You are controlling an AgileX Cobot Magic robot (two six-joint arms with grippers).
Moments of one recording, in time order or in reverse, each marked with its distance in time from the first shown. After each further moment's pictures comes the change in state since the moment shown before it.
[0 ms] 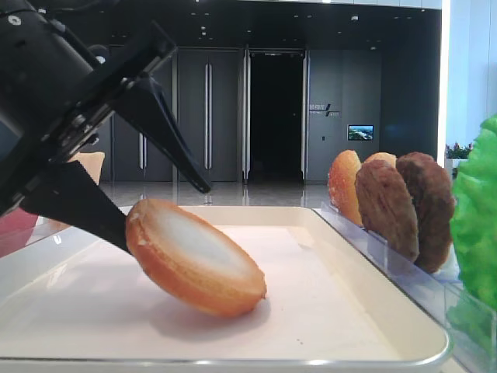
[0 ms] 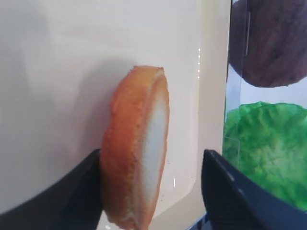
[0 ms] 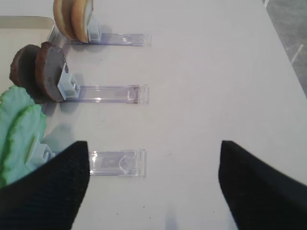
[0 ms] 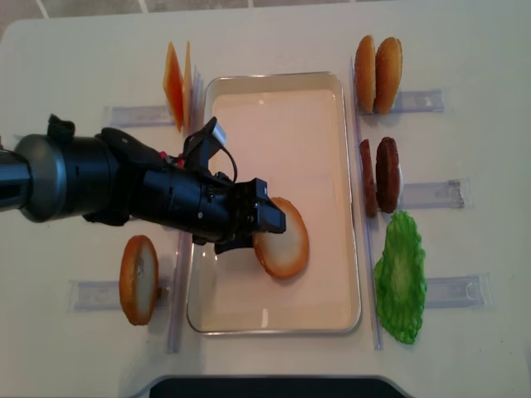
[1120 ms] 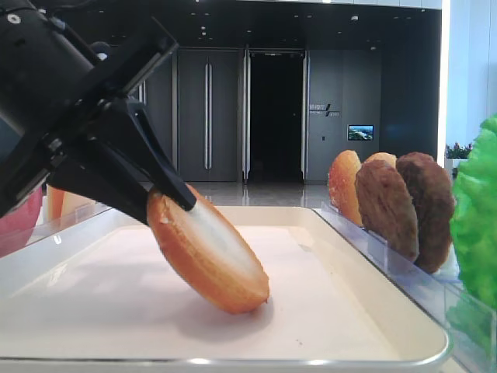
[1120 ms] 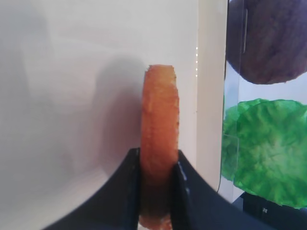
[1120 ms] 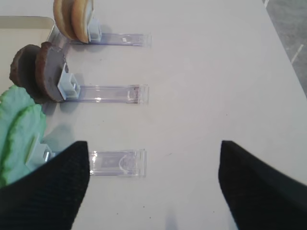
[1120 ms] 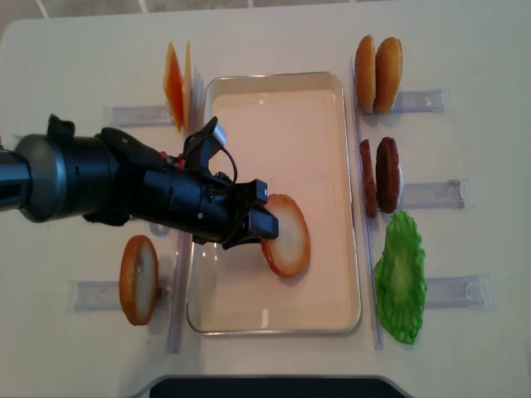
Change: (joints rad) left arm 0.000 0.000 0.000 -0.006 0.007 0.028; right arm 0.000 0.000 0.000 0.000 0.000 0.000
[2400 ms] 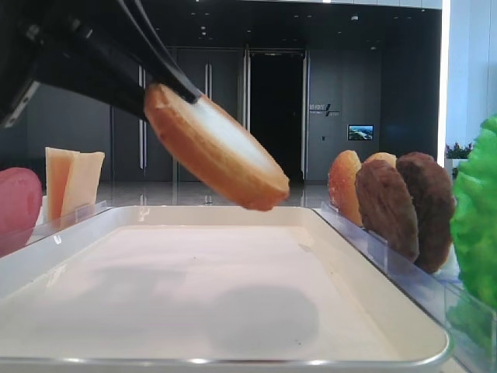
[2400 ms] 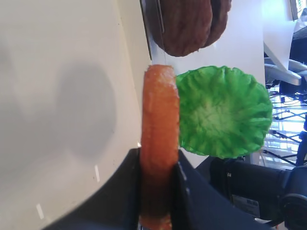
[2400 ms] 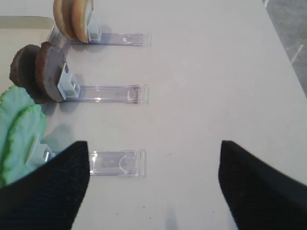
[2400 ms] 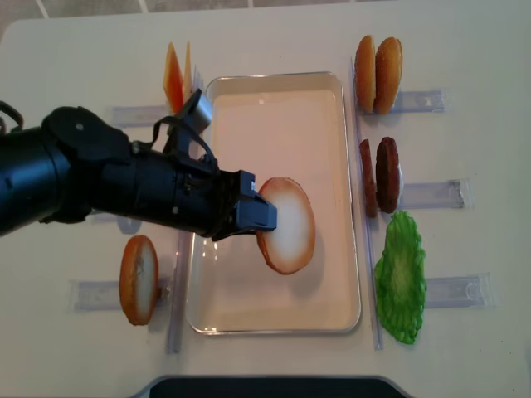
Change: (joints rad) left arm -0.001 -0.190 0.001 0.102 0.100 -0.073; right arm 0.000 0.000 0.000 0.000 0.000 0.000
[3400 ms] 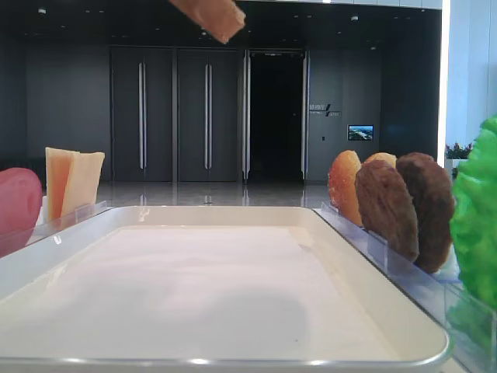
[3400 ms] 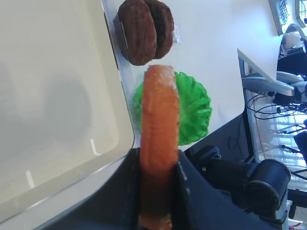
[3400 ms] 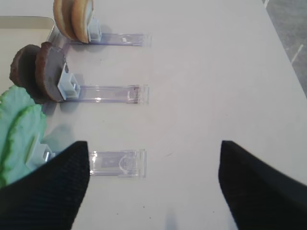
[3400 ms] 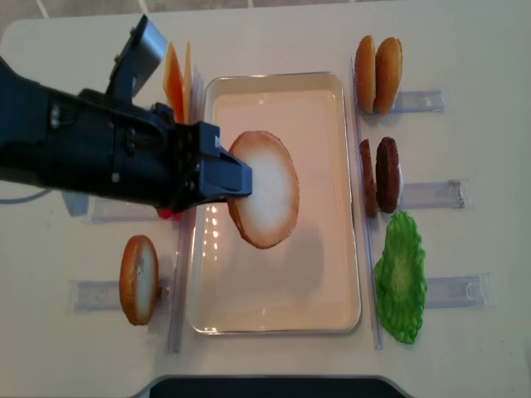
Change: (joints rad) left arm -0.005 -0.302 -0.115 0.406 0.088 -0.508; right arm 0.000 0.000 0.000 0.000 0.000 0.000
